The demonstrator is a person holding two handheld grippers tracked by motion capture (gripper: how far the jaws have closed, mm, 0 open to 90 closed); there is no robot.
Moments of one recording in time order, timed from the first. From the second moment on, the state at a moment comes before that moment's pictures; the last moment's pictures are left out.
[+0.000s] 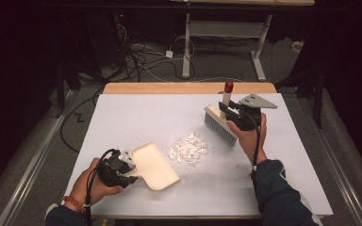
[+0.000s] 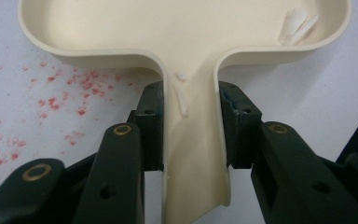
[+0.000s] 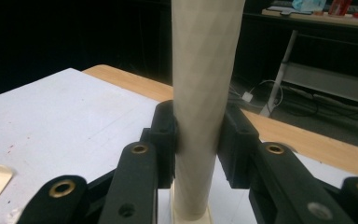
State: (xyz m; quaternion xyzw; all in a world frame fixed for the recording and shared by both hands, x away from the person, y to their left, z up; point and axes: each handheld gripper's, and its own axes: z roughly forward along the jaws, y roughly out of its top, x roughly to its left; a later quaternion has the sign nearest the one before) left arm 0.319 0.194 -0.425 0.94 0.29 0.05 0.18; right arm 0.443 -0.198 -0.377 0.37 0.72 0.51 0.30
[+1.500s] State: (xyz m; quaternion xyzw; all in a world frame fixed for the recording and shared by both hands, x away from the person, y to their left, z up) left arm 0.335 0.187 -0.420 0.93 0.33 -0.01 0.15; right arm 0.402 -0.126 -0.392 0.28 0.78 0.50 0.26
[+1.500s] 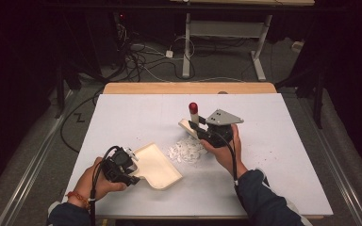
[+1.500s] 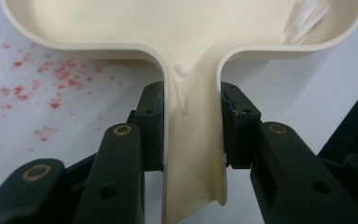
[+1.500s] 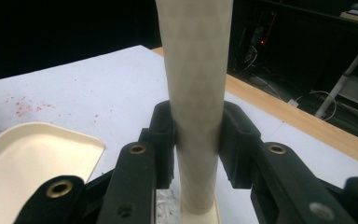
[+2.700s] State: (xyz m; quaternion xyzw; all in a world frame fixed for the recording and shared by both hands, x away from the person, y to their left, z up) left arm 0.355 0.148 -0.419 0.95 0.31 0.00 0.08; right arm 0.371 -0.090 -0.392 0.24 0.78 0.54 0.20
